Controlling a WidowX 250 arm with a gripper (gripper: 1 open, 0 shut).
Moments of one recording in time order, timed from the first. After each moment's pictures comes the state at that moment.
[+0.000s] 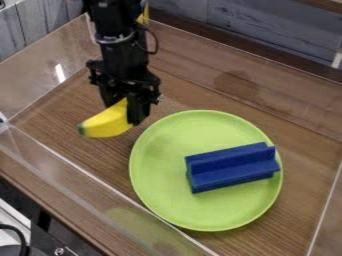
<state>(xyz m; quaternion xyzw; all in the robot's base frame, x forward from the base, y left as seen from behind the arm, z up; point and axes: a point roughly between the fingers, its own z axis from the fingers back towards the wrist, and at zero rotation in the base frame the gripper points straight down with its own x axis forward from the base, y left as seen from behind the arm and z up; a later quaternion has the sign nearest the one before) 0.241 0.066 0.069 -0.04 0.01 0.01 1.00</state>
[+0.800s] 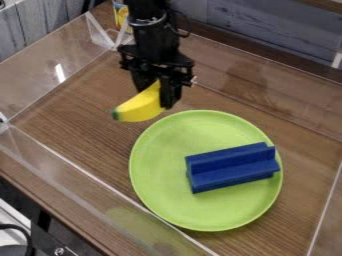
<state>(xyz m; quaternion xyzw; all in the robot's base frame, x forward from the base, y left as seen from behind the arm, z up) 0.276 0.034 0.081 -0.05 -0.02 0.00 1.00</state>
